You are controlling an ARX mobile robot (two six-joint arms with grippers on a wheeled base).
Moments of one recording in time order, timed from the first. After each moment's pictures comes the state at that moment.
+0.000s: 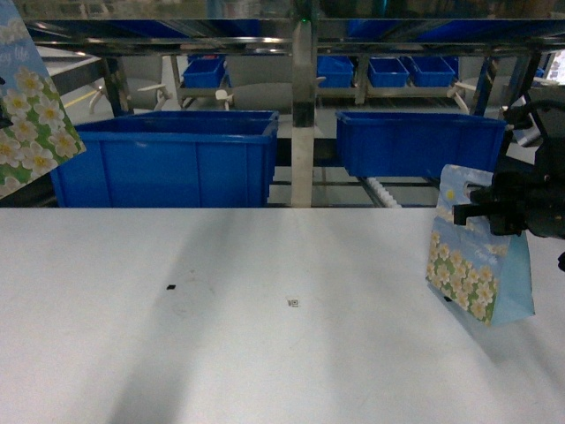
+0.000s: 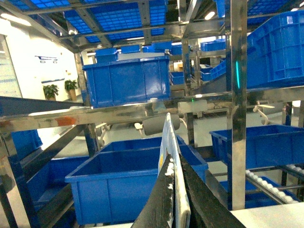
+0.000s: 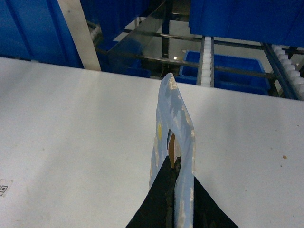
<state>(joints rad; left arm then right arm) -0.19 1.06 0.35 0.97 -0.16 0.14 0.06 2.06 0.95 0.71 -0.18 -0.03</state>
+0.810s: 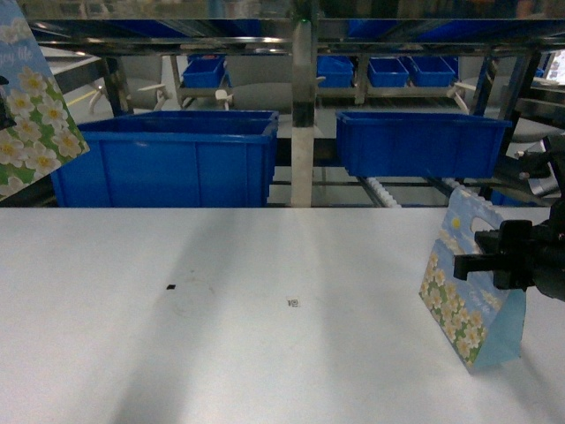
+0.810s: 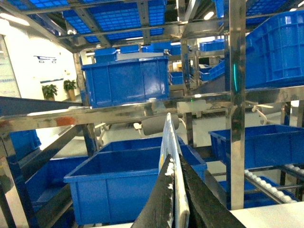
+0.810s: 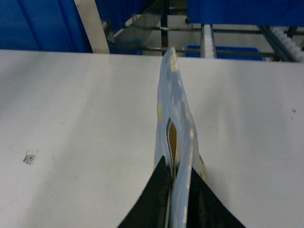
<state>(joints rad) -0.19 1.06 0.35 0.97 -0.16 0.14 0.12 2.03 0.70 0.95 -0.11 0.06</state>
